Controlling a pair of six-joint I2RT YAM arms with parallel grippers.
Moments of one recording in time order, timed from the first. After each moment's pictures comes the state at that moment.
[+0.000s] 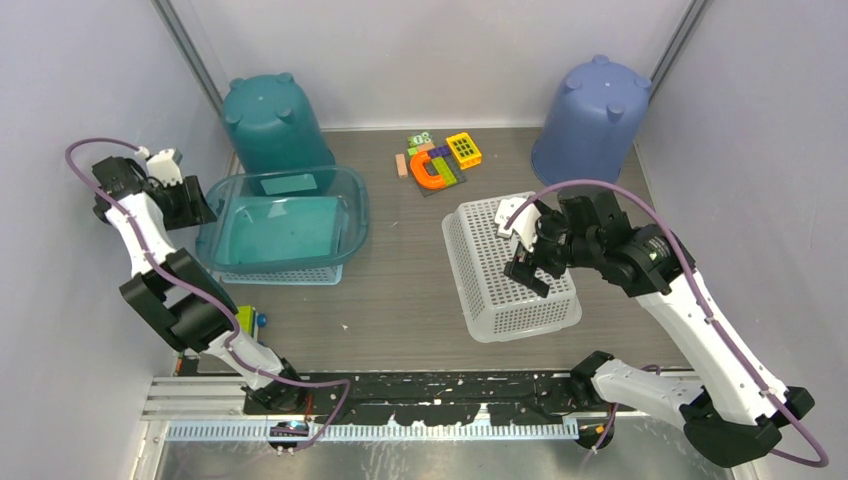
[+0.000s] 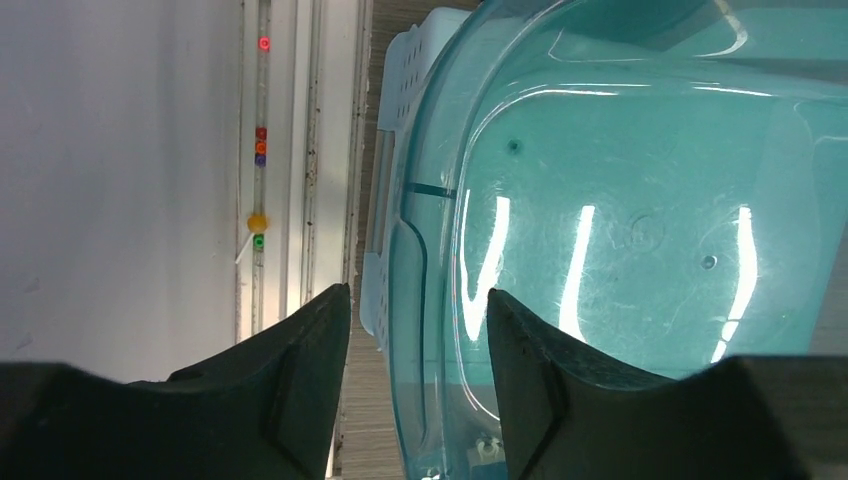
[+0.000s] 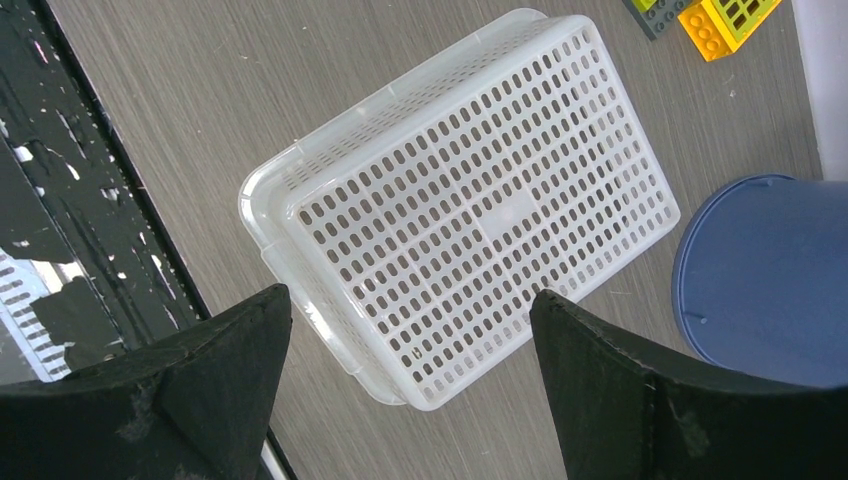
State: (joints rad) left arm 0.70 1.70 1.54 -0.85 0.48 0.41; right arm 0.59 1.00 1.34 -1.11 -0.22 -0.60
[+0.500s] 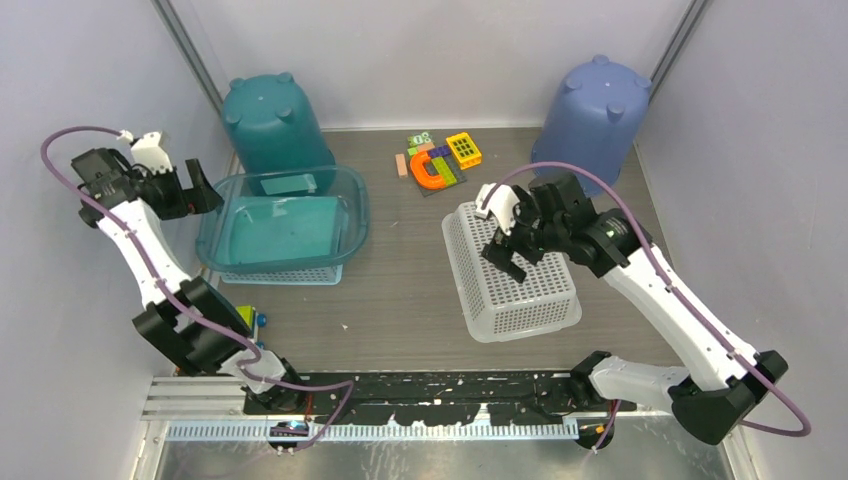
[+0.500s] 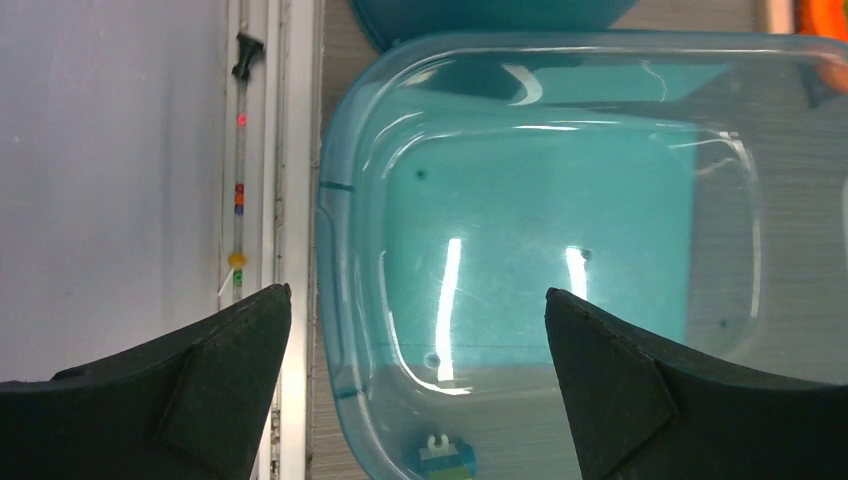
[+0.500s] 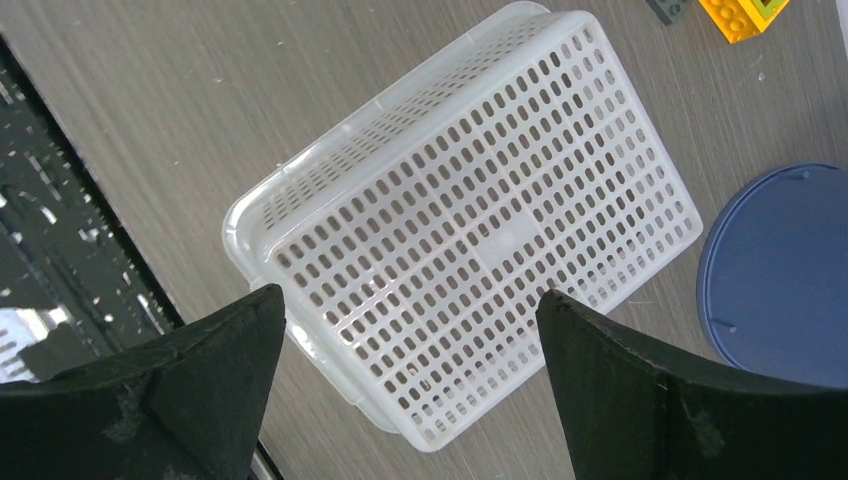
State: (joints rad) left arm 0.71 1.56 1.57 -0.89 0.59 0.37; right arm 0.59 1.11 1.29 -0.98 -0.18 -0.53
